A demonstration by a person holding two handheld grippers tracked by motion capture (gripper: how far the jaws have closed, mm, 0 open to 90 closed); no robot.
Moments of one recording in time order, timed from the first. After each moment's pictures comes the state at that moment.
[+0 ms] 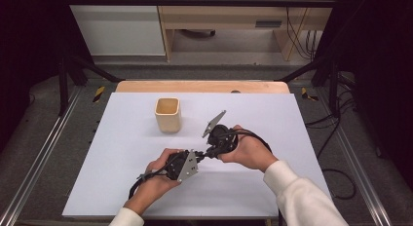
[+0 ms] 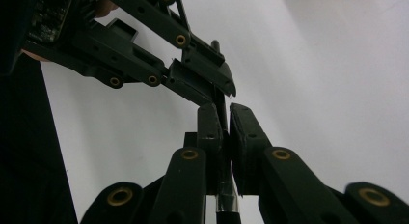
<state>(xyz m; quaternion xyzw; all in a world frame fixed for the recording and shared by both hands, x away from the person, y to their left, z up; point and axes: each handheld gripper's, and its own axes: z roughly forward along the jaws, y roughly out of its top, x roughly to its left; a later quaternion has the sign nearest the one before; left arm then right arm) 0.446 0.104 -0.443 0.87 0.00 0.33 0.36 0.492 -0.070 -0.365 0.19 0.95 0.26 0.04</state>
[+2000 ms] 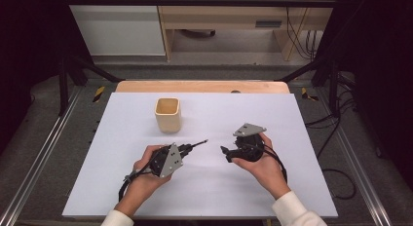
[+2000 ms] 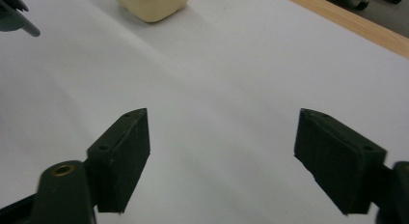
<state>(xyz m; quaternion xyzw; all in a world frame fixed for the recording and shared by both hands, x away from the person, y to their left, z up) 0.446 0.140 -0.422 0.84 0.07 0.36 0.41 0.479 -0.139 -0.413 0.37 0.82 0.38 0.22</state>
